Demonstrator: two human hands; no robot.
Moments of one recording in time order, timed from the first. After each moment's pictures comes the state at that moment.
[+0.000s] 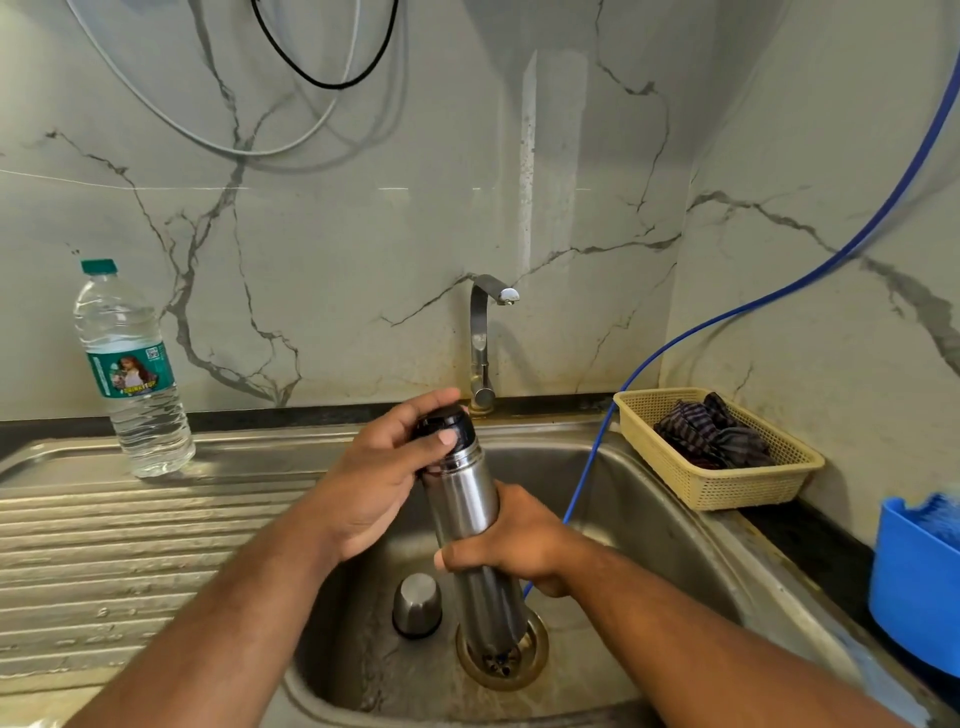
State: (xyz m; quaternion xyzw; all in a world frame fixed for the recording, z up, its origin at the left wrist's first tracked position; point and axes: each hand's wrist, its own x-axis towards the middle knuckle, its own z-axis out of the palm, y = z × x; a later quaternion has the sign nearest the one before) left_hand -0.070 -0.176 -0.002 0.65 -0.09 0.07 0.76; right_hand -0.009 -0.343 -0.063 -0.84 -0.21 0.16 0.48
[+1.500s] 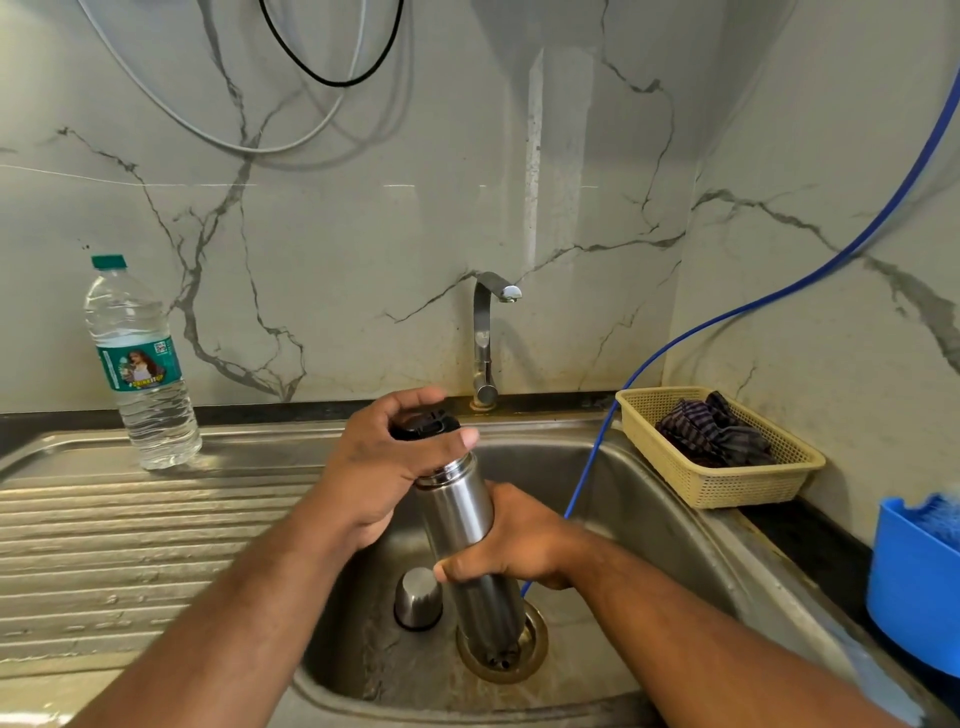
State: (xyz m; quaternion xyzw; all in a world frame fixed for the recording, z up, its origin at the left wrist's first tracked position) left_hand -0.080 -0.185 0.007 0.68 -0.01 0.16 0.71; right_hand -0.010 -0.348 -0.060 -0.80 -0.30 0.20 0.47
